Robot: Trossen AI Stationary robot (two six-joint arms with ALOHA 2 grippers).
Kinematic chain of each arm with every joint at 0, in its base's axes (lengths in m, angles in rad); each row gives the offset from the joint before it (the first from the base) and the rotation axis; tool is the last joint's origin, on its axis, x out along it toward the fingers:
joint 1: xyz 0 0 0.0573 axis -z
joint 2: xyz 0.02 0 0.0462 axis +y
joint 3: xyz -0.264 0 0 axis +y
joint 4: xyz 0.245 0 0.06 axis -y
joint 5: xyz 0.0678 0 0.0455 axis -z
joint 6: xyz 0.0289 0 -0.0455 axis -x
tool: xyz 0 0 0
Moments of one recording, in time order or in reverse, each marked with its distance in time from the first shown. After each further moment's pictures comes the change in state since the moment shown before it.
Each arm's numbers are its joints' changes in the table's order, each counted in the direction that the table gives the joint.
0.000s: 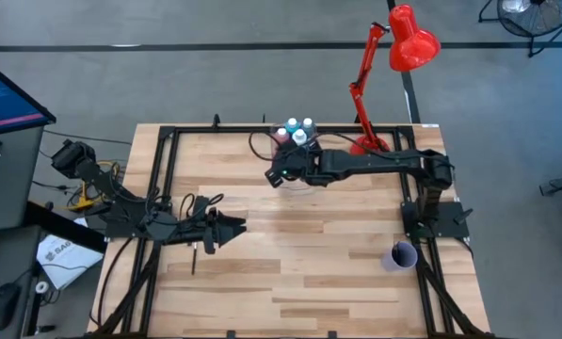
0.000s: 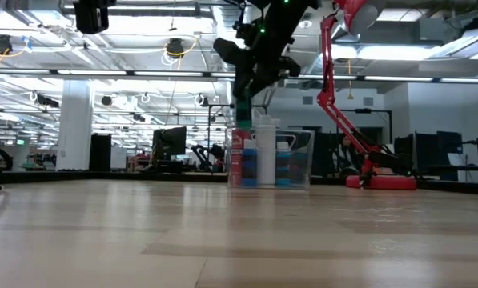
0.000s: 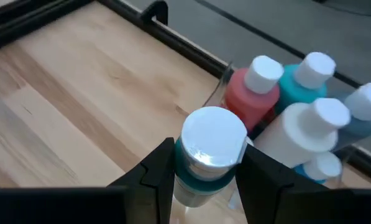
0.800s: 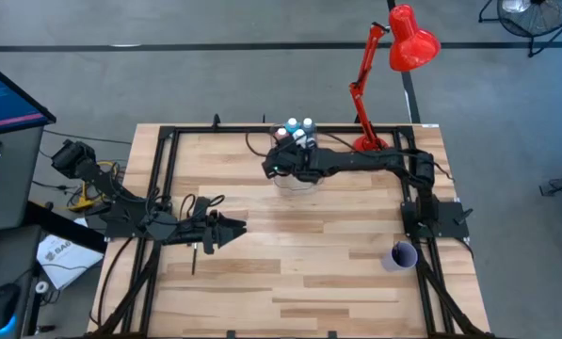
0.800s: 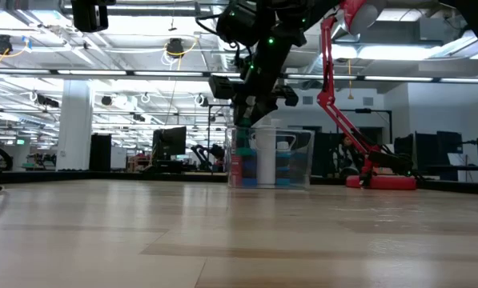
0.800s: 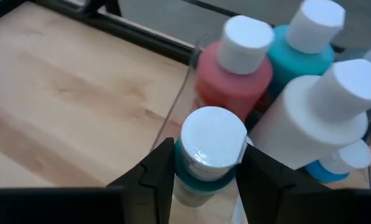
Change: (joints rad) left arm 0.000 0.000 0.000 0.000 0.033 0.054; right arm 0.066 0.125 0.001 0.059 0.037 -0.176
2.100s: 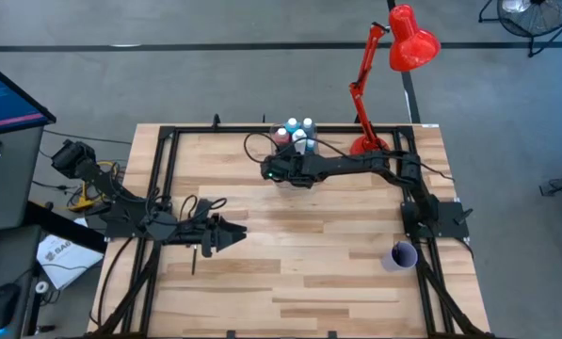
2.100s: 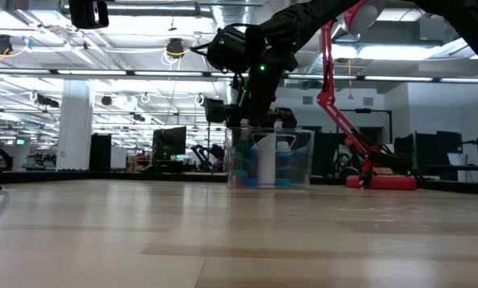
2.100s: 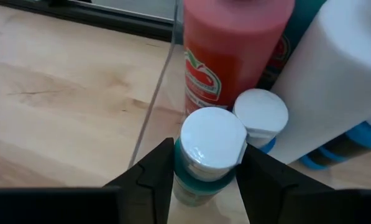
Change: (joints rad) left arm 0.000 0.000 0.000 -0.004 0.077 0.018; right arm 0.005 0.112 0.000 0.031 0.032 -0.197
